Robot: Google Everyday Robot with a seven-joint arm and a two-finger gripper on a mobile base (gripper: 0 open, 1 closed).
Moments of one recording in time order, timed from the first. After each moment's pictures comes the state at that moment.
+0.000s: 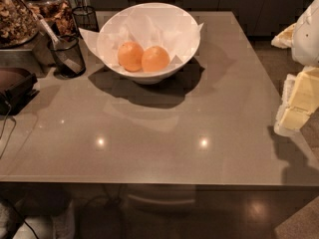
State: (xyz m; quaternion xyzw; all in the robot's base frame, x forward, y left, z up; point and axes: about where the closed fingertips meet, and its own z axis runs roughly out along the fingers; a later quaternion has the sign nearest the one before) arm 0.438 -0.217 0.976 -0.60 0.78 -0.03 0.16
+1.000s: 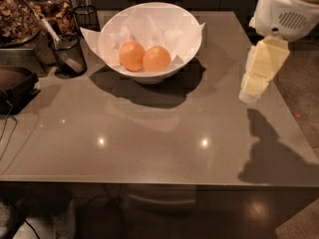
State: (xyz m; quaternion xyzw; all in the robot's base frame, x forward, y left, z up) arm 0.492 -0.187 0.989 -0.58 0.80 -0.04 0.15
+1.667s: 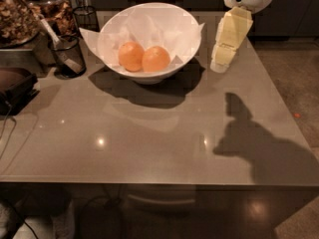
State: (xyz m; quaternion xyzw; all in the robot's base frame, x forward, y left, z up) arm 0.554 -0.142 1.012 -0.59 0.79 -0.05 0.17
